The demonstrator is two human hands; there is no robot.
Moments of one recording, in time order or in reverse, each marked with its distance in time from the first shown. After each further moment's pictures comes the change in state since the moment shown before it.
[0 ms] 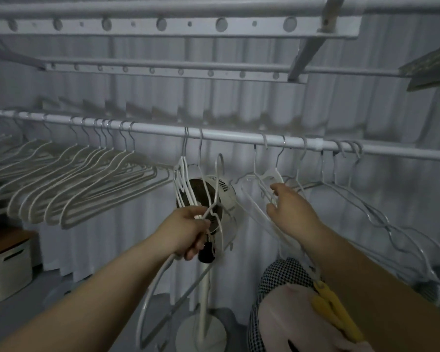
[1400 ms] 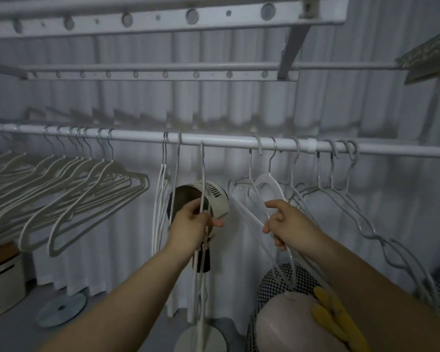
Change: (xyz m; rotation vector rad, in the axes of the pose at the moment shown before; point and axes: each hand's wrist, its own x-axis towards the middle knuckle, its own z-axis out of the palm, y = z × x) left_hand 0.076 -0.015 0.055 -0.168 0.173 0.136; right_hand 0.018 0.054 0.010 0.618 -0.186 0.107
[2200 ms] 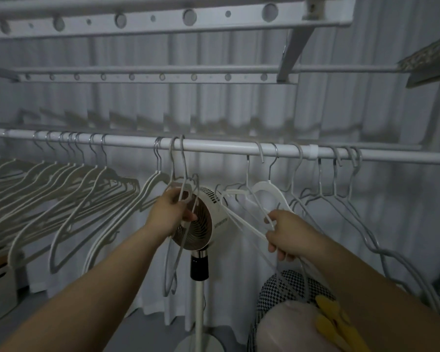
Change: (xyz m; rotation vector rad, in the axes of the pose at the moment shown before) left_hand 0.056 0.010 -0.025 0.247 0.068 0.060; right_hand 0.022 -0.003 -0.004 -0.298 -0.090 0.103
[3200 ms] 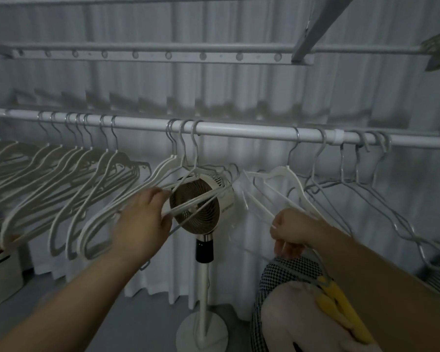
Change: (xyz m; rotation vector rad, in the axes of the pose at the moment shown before) left_hand -0.024 -0.051 -0.068 0.867 0.127 0.451; right_hand 0.017 -0.010 0.029 -0.073 -0.207 0.220
